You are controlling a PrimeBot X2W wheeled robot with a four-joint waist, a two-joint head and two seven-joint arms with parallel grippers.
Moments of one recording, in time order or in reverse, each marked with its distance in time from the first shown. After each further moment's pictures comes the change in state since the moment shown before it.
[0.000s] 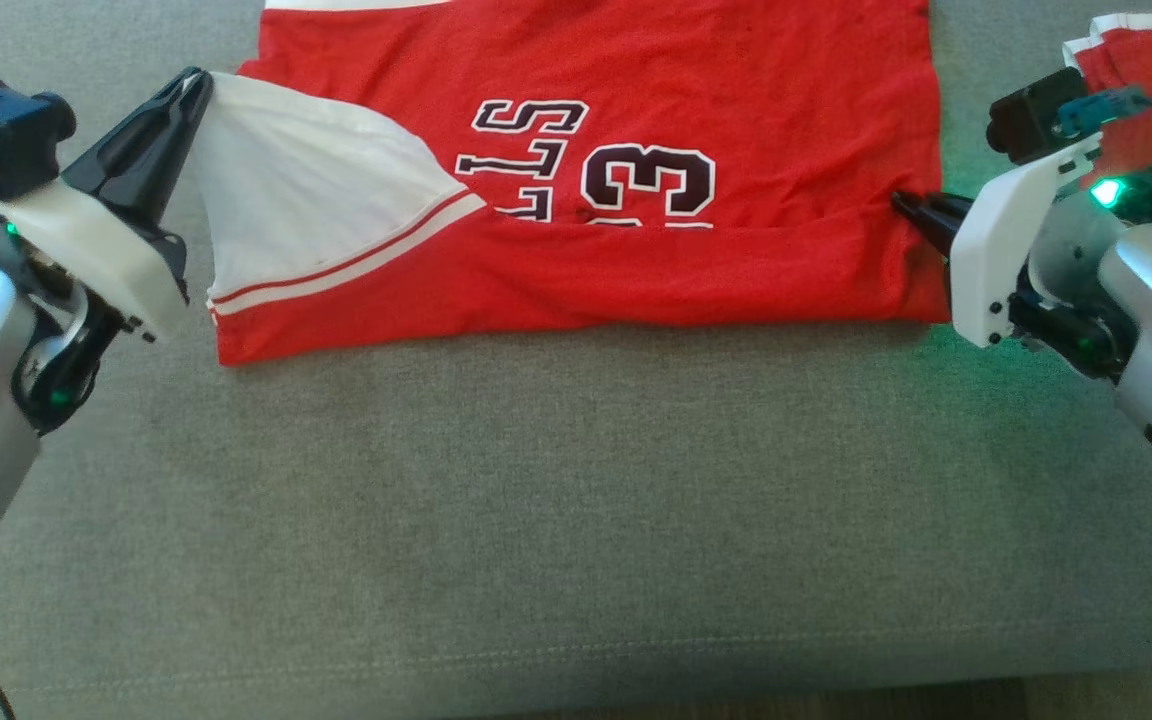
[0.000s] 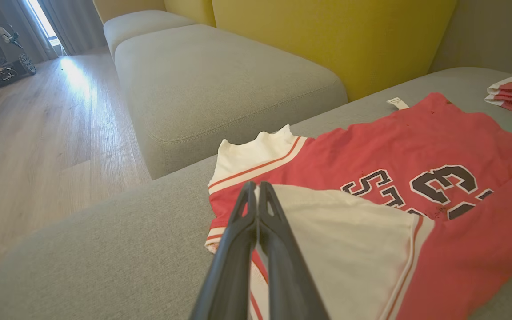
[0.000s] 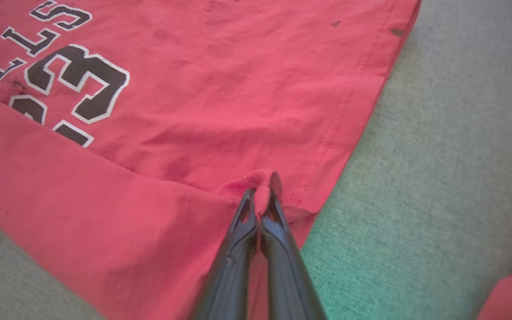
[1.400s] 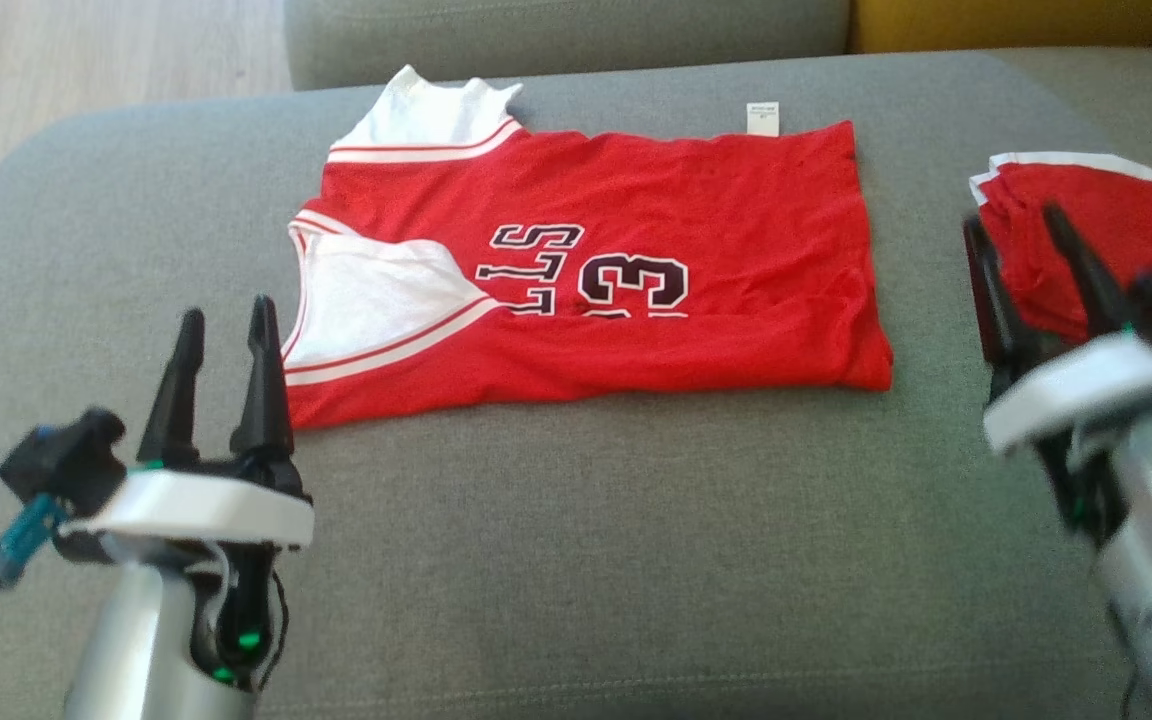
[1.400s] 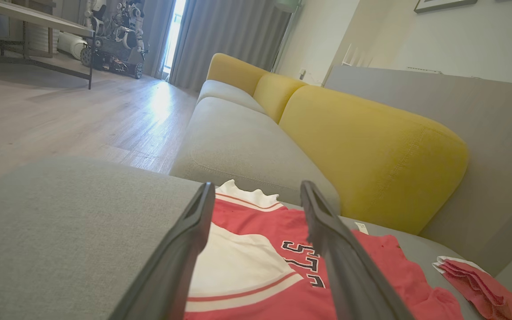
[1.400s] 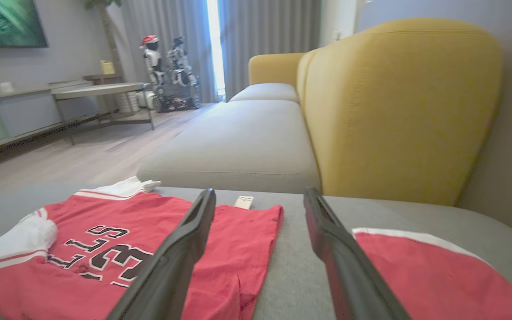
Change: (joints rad) left arm 0.694 -0.515 0.784 -0.321 0.265 0.066 0.000; right arm 0.481 0.165 -0.739 -0.092 -0.500 0.000 -0.542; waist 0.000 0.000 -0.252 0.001
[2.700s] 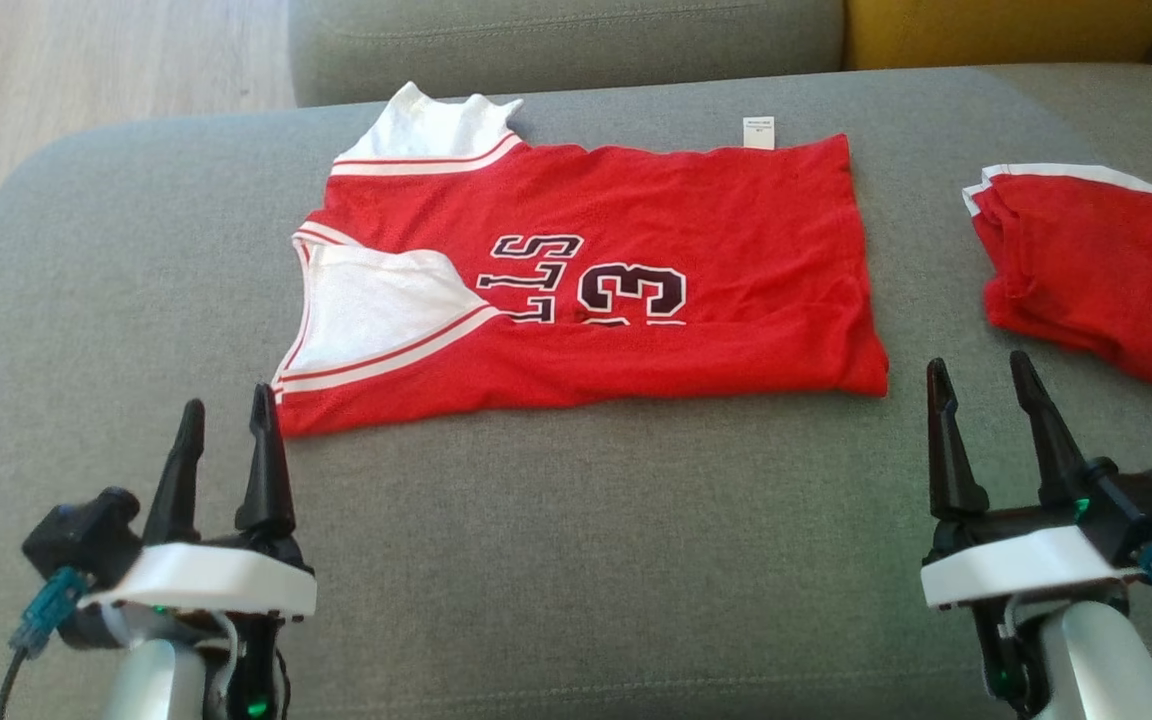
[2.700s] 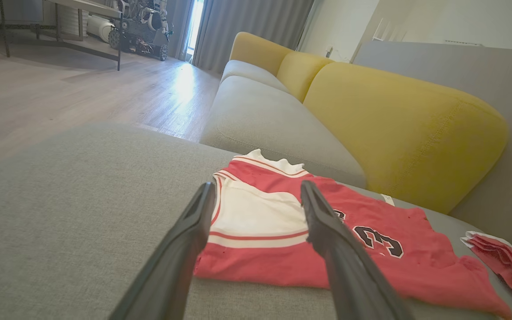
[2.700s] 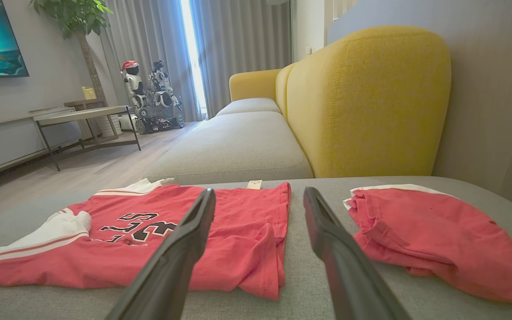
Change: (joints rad) left arm 0.126 -0.071 0.084 0.011 0.106 -0.009 0.000; right arm 0.455 0.325 -0.377 -0.404 -0.375 0.000 -0.001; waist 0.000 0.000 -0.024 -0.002
